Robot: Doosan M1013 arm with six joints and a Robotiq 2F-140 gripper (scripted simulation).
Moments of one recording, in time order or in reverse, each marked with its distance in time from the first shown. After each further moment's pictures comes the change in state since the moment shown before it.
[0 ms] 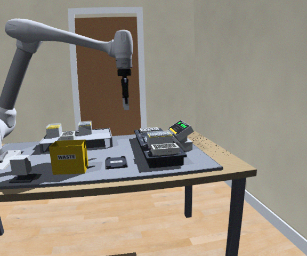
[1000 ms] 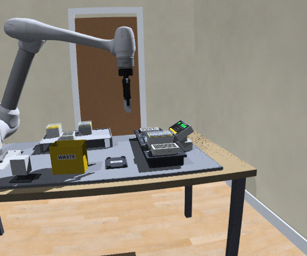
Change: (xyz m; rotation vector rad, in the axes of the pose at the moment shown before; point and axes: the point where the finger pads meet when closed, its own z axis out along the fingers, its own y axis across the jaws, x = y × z) arm 0.002 0.094 0.000 -0.003 0.004 -0.013
